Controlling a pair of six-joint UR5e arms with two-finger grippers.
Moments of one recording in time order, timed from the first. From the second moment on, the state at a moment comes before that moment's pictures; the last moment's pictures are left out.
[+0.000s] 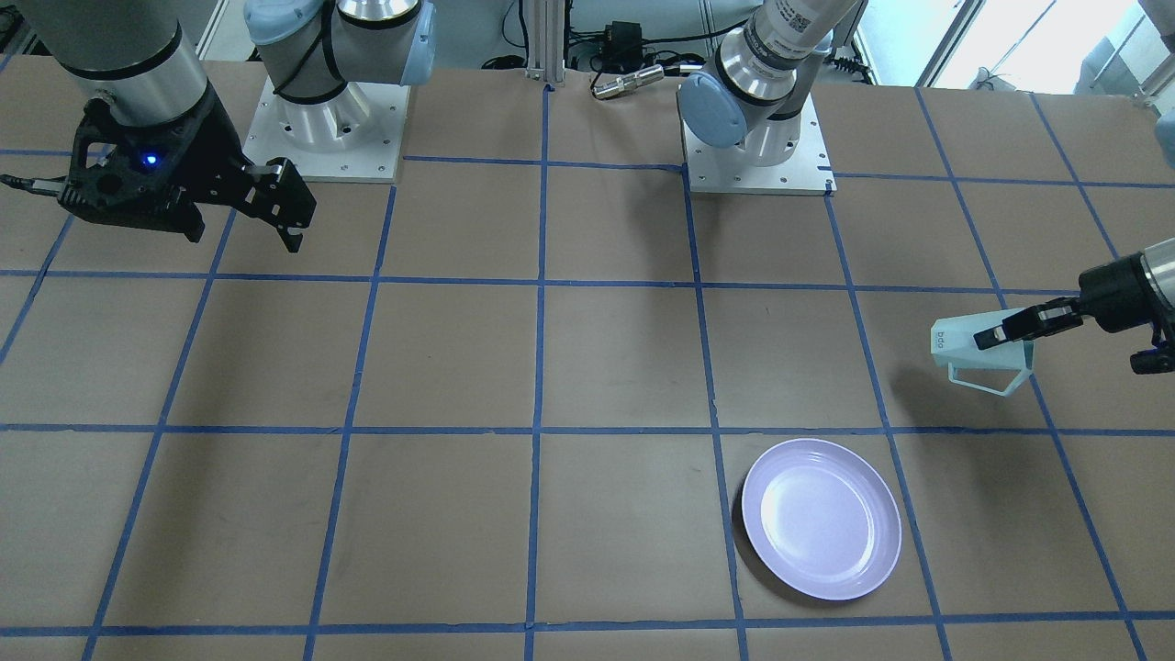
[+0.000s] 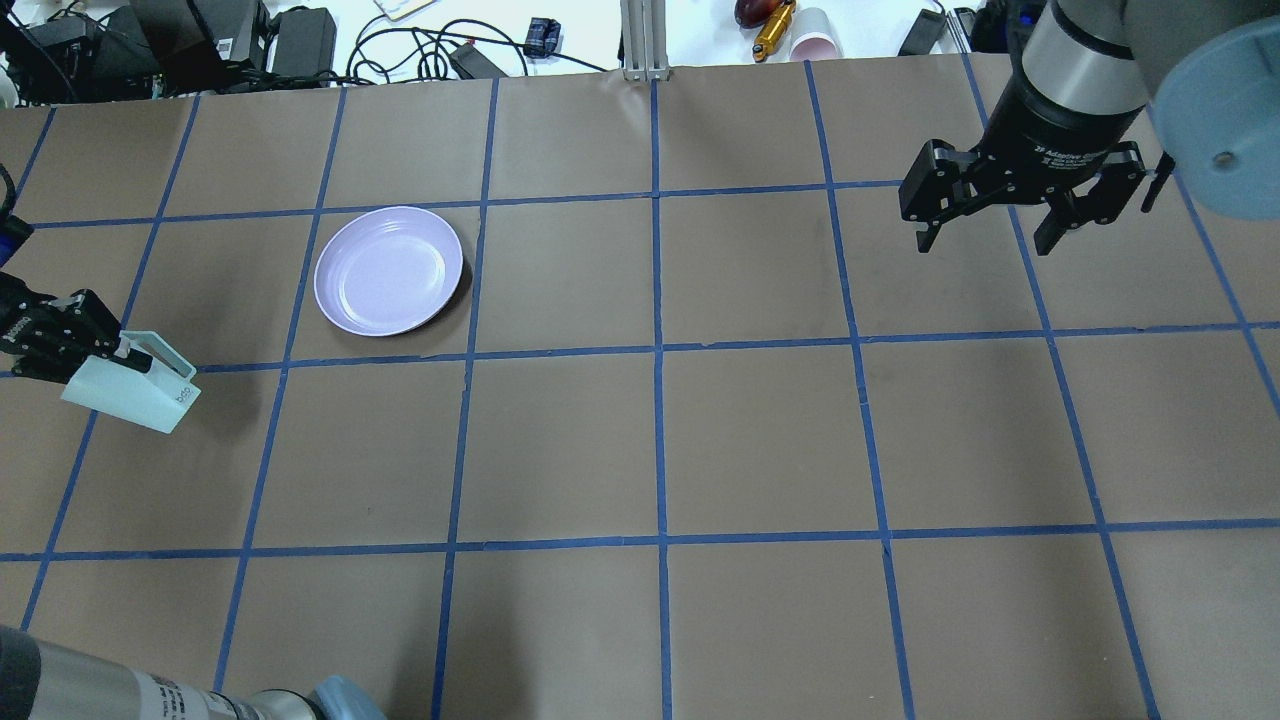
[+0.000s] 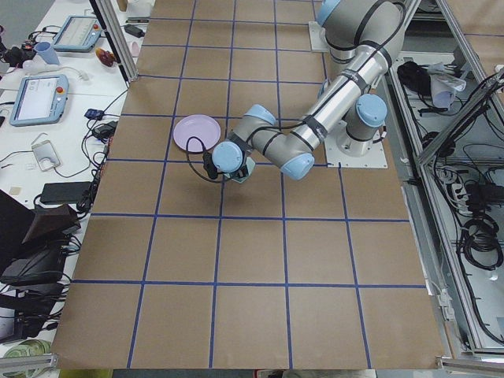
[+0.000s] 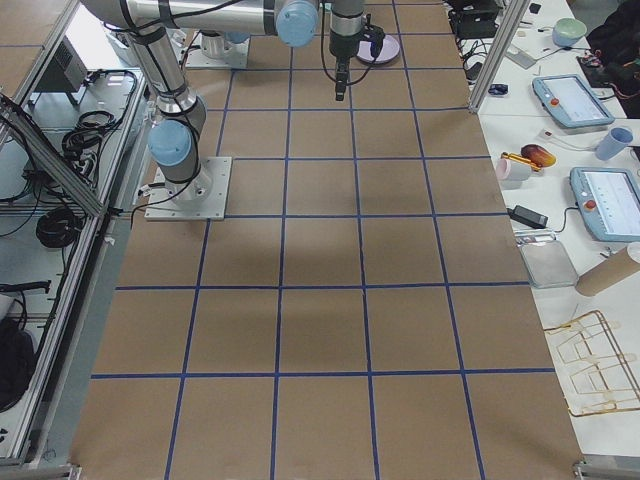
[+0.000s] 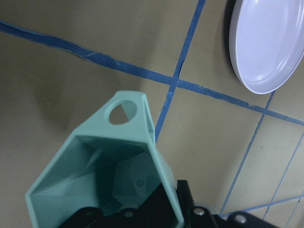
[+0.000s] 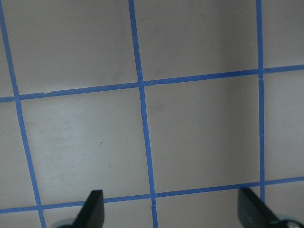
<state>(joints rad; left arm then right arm) -0.82 -1.88 -1.62 -1.61 1.29 0.52 1.52 -1.59 1.63 -1.60 -1.59 0.04</state>
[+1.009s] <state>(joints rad) -1.34 -1.88 -1.51 -1.23 1.60 0.18 1.52 -1.59 1.63 -1.60 -1.59 0.04</state>
